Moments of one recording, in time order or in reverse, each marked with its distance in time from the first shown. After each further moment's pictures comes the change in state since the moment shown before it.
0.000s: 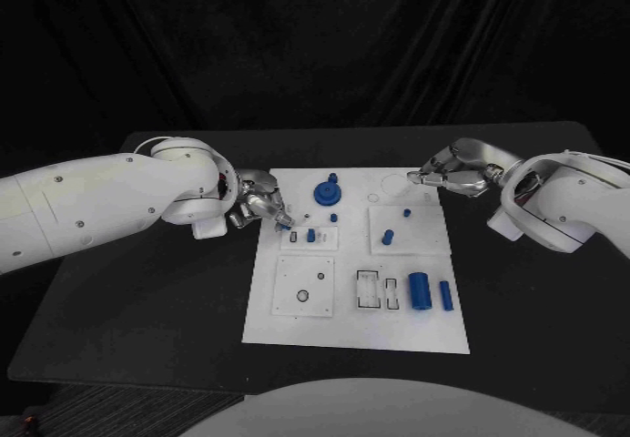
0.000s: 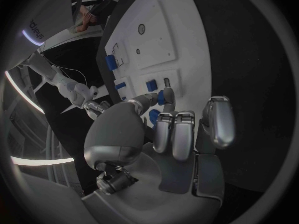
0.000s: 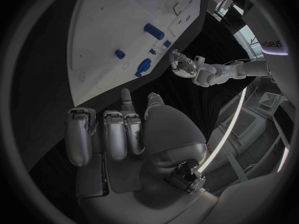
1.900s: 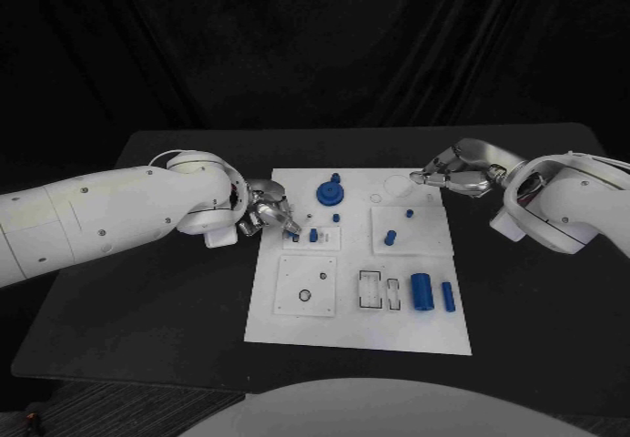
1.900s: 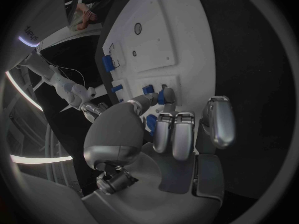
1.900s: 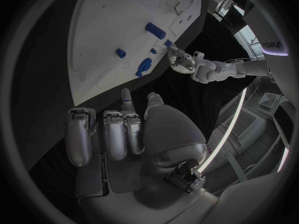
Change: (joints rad) left arm -0.047 0.025 0.004 -0.020 -0.005 -0.039 0.002; left_hand -0.014 0.000 0.043 -0.043 -0.011 -0.005 0.005 0.009 0.004 0.000 0.000 0.000 0.000 0.000 0.000 0.000 0.000 0.000 0.000 0.000 -0.004 0.000; right arm -0.002 0.007 0.000 -0.012 0.000 -0.003 0.005; right_hand 0.008 0.000 0.003 -0.003 0.004 0.004 -0.004 0.000 0.001 -0.002 0.002 0.000 0.001 -0.002 0.002 0.000 0.000 0.000 0.000 0.000 0.000 0.000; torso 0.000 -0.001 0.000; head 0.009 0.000
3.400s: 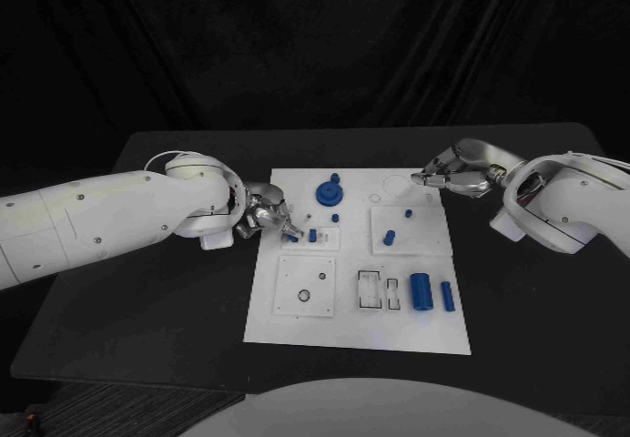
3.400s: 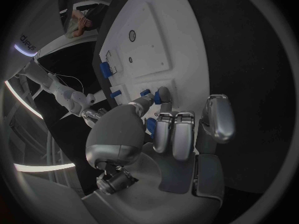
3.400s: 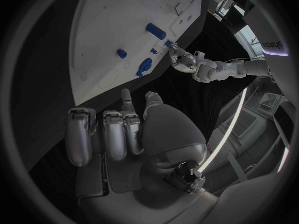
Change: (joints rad) left arm -0.003 -0.014 0.000 0.022 -0.069 0.017 0.002; left_hand -0.073 0.048 -0.166 0.087 -0.288 0.006 -0.006 -0.022 -0.027 0.000 0.000 0.000 0.000 0.000 0.000 0.000 0.000 0.000 -0.023 0.005 -0.039 0.000; right arm -0.001 -0.003 0.000 0.000 0.000 0.001 -0.002; right_hand 0.049 -0.020 0.022 -0.017 0.089 0.000 0.000 -0.008 0.000 0.002 -0.002 0.000 0.001 0.003 -0.001 0.000 0.000 0.000 0.000 0.000 0.000 0.000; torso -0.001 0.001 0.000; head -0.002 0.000
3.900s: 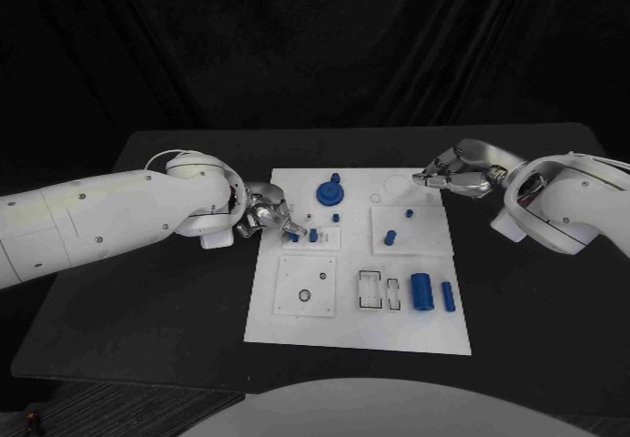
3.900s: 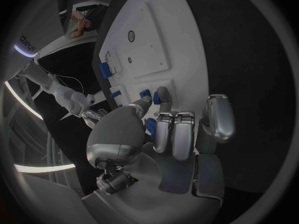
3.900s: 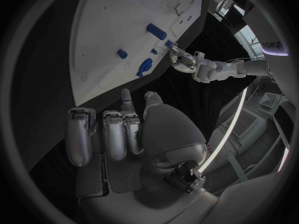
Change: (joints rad) left arm 0.000 0.000 0.002 -0.002 -0.012 0.007 0.001; left_hand -0.030 0.004 -0.072 0.048 -0.046 0.009 0.001 -0.005 -0.006 0.000 0.000 0.000 0.000 0.000 0.000 0.000 0.000 0.000 0.000 0.000 -0.004 0.000; right arm -0.001 0.000 0.000 -0.001 0.000 0.001 0.000; right_hand 0.015 -0.007 0.008 -0.003 0.026 0.000 0.000 -0.004 0.000 0.000 0.000 -0.004 0.000 -0.001 0.000 0.000 0.000 0.000 0.000 0.000 0.000 0.000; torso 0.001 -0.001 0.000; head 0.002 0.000
